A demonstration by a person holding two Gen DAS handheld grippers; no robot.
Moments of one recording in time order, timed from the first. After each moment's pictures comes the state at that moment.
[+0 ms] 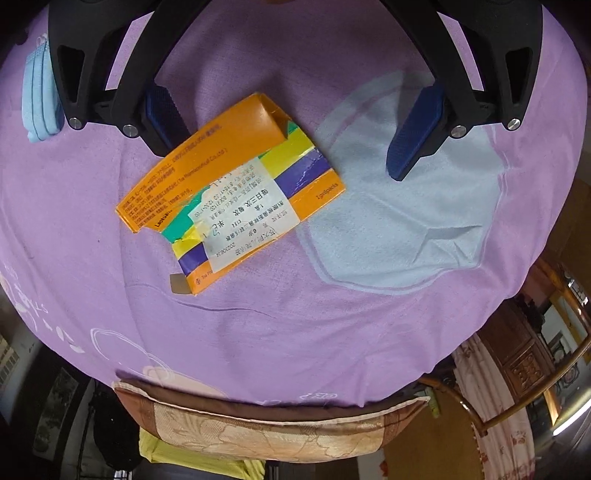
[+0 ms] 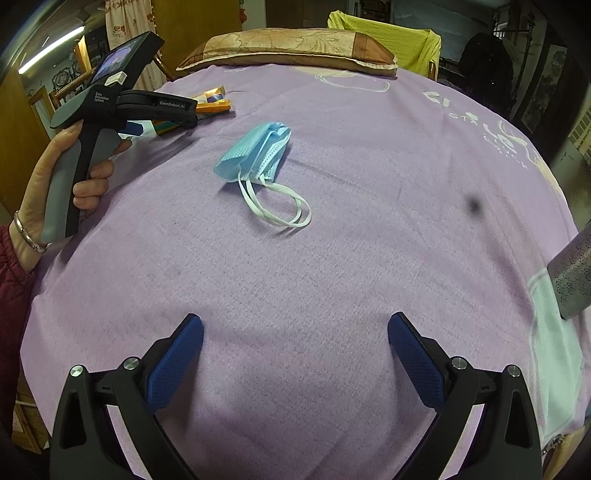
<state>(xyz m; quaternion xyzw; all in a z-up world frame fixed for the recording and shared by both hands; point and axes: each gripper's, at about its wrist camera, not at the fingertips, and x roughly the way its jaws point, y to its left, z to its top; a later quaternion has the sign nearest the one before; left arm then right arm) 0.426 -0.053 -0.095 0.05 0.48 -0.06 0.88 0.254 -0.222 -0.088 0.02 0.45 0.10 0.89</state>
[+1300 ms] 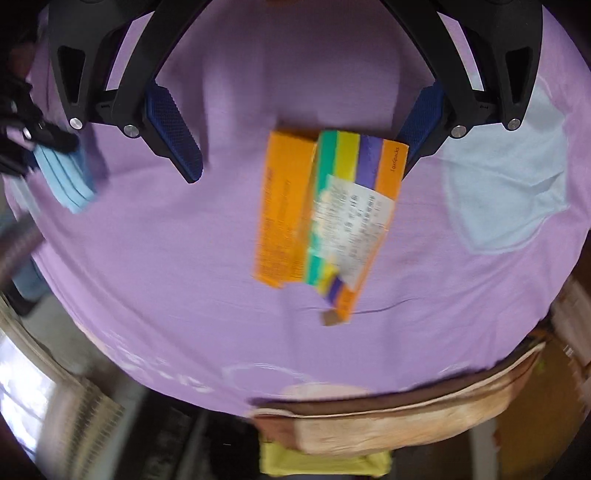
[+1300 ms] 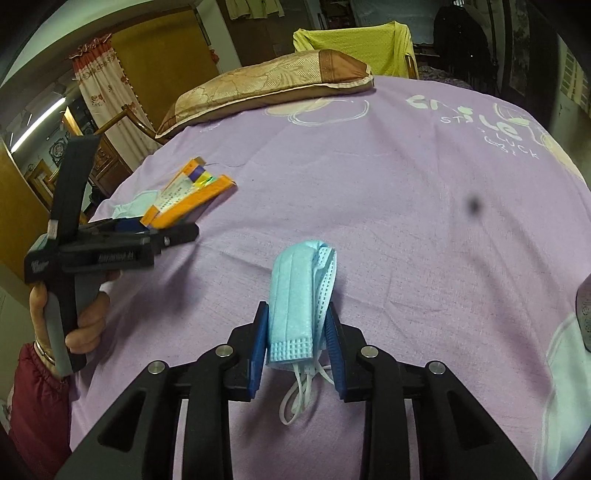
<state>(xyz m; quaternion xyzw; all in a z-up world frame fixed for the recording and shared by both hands) 0.390 -0.111 -0.085 0.10 0.46 -0.28 0.84 0.315 -0.261 -0.071 0.15 0.41 0.12 0.89</state>
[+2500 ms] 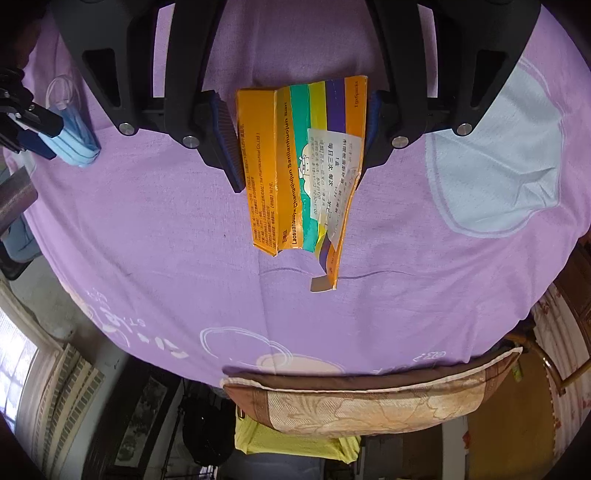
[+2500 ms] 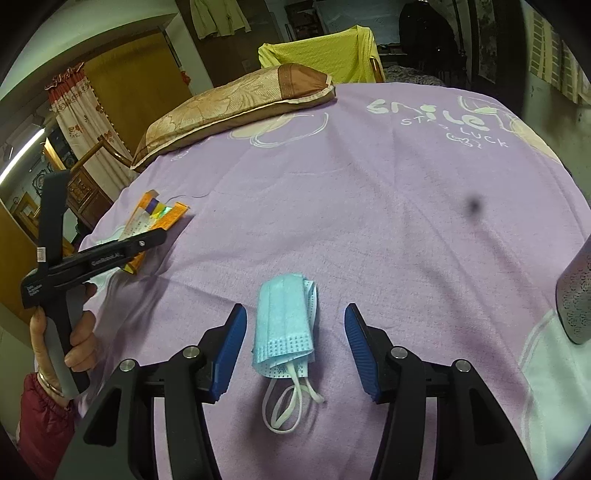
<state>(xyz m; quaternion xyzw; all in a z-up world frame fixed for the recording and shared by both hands) 0.416 -0.098 -0.075 0.04 0.44 -0.23 0.87 0.318 -0.292 -0.073 0.19 0.40 0.06 0.90</state>
